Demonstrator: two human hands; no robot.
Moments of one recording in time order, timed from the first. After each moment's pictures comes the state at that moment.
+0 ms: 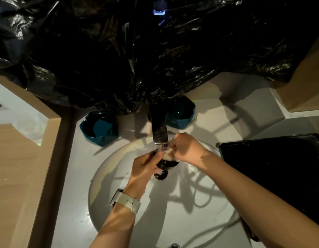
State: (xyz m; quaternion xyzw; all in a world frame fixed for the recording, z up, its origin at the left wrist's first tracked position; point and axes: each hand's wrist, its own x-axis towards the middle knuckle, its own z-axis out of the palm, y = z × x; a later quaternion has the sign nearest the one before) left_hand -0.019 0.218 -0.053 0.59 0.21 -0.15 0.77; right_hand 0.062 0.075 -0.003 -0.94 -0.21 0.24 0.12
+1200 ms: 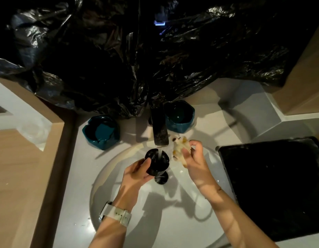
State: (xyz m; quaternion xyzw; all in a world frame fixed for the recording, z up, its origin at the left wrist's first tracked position) left_hand -0.037 0.247 -0.051 0.57 0.23 -0.15 0.77; right_hand -0.001 0.057 -0.030 -0.75 0.06 0.10 0.65
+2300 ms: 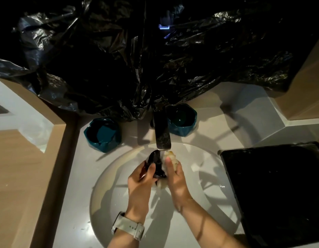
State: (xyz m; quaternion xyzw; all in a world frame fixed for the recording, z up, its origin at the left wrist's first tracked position) left_hand -0.047 0.216 -0.038 0.58 0.25 -0.02 0.77; right_hand -0.020 0.119 -0.064 -0.64 0.14 0.11 0.75
